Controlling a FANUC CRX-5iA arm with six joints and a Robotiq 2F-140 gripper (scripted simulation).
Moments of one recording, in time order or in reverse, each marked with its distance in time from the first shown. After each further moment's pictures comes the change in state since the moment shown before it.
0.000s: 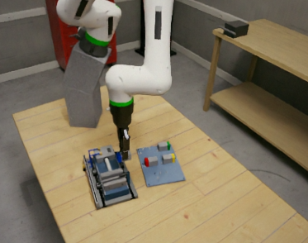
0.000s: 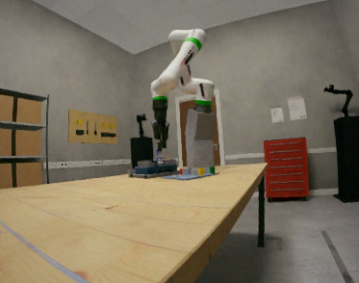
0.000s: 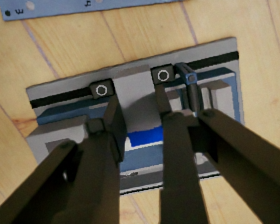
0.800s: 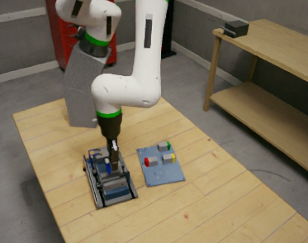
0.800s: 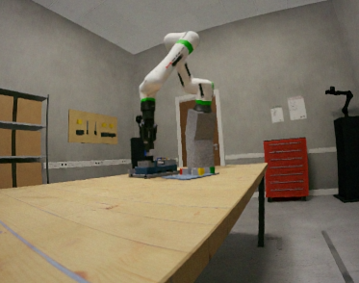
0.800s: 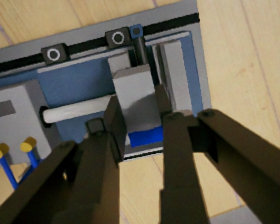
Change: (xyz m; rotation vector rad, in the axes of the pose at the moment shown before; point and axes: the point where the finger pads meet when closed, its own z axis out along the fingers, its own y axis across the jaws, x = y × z) arm -0.059 0.045 0.002 0.000 0.000 0.000
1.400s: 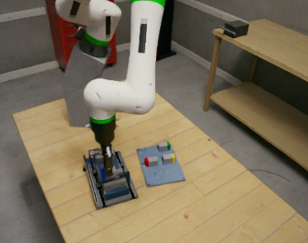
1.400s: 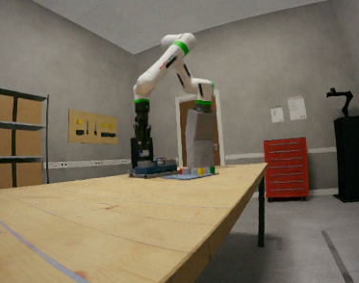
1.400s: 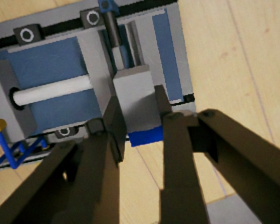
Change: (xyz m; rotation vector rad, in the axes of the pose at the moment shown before) arm -0.029 0.023 0.002 0.000 0.001 0.000
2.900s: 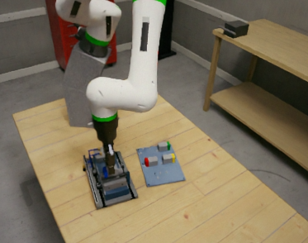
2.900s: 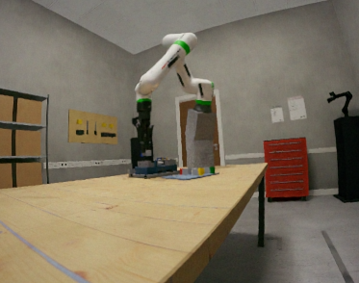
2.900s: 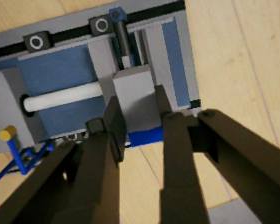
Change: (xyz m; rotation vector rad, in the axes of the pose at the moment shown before) arm 0.010 -0.008 0.000 0.000 0.001 0.000
